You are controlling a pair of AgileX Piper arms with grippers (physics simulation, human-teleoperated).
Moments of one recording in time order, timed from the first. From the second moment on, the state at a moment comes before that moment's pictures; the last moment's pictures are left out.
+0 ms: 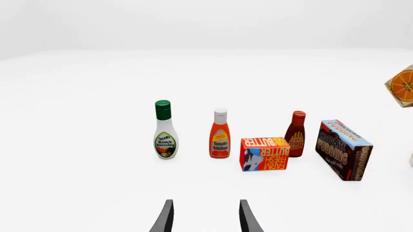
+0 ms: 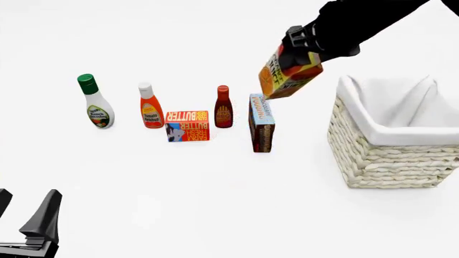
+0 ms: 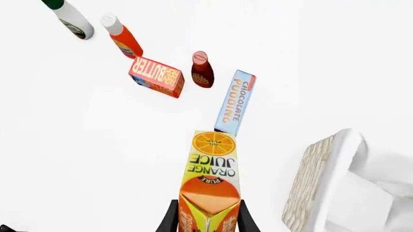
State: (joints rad) left arm -0.01 0.01 -0.01 0.00 0.00; right arm 0.47 1.55 -1.85 1.22 0.06
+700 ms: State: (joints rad) left arm -0.01 0.01 -0.01 0.00 0.00; right arm 0.33 1.47 -1.95 1.22 -0.05
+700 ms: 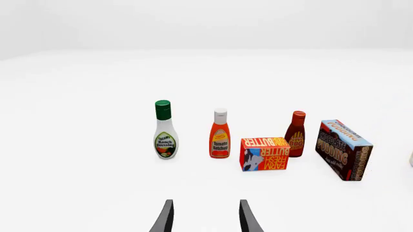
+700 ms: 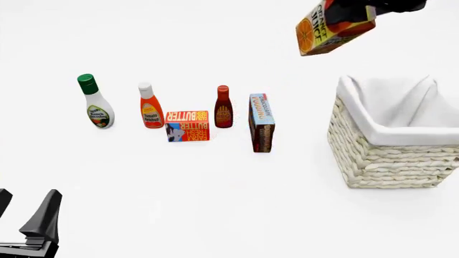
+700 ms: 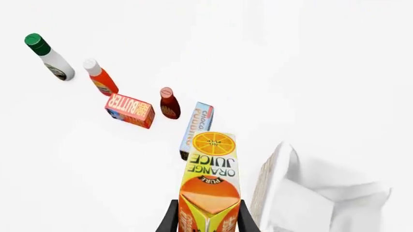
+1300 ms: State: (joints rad) left arm -0.01 0.01 -0.01 0.00 0.00; right arm 0.14 1.38 -1.88 1.22 -0.13
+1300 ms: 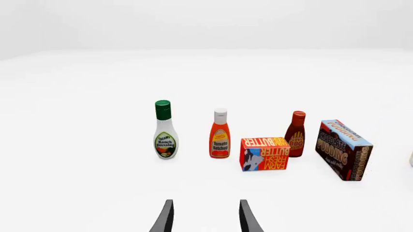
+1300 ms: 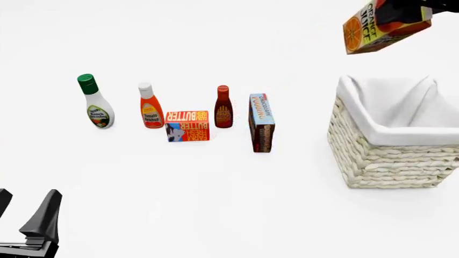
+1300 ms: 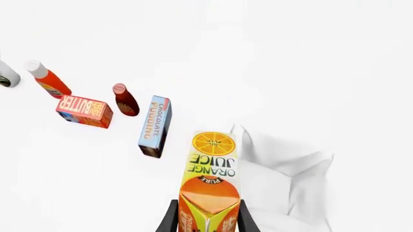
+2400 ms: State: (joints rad) left arm -0.01 0.01 -0.01 0.00 0.00; right arm -0.11 1.30 -1.72 1.22 -0.20
